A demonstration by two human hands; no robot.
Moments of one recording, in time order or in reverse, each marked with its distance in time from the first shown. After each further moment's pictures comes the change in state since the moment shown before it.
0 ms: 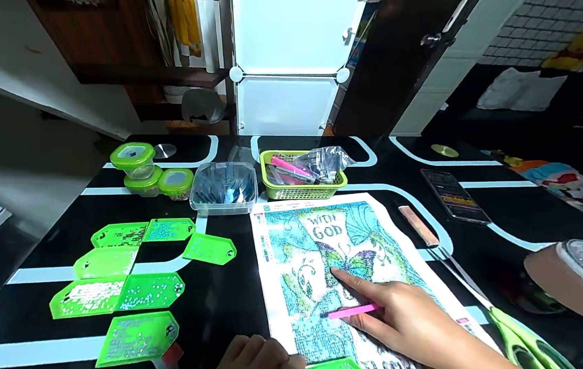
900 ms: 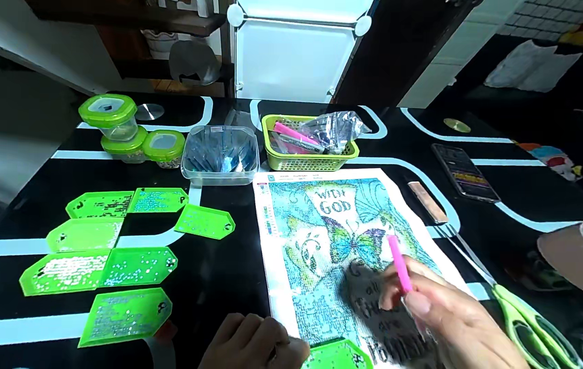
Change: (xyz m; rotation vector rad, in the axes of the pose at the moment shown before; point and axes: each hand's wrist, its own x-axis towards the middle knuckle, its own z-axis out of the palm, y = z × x) left_hand -0.006 -0.005 -0.007 -0.026 -0.031 0.007; right_hand -0.020 -0.031 -0.015 0.771 0.199 -0.070
